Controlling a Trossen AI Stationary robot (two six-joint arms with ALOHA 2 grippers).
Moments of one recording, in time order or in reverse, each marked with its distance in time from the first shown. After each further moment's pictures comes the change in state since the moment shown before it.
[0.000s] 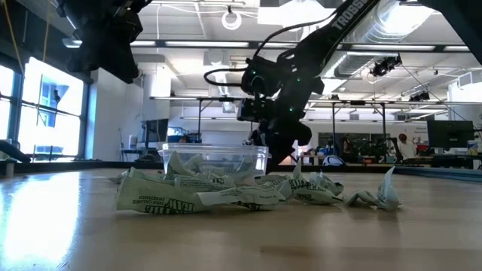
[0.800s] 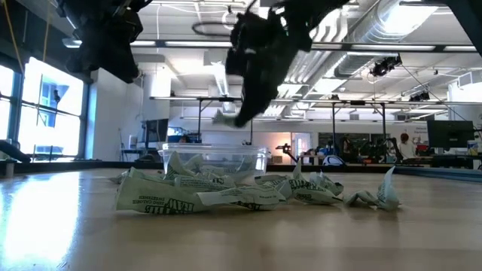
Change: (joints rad) left arm 0.000 0.000 -0.006 0.014 0.013 0.008; right arm 0.043 -0.073 0.282 -0.292 -0.036 0.171
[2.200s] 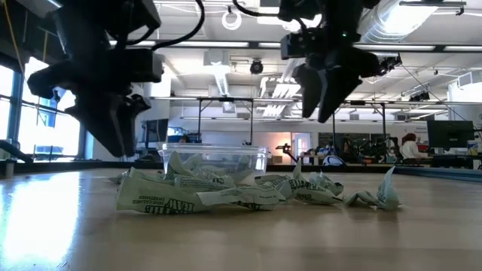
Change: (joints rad) left arm -0.157 0.452 -0.104 0.326 0.085 0.853; right arm 0.199 -0.324 -0.311 -0.227 0.437 0.031
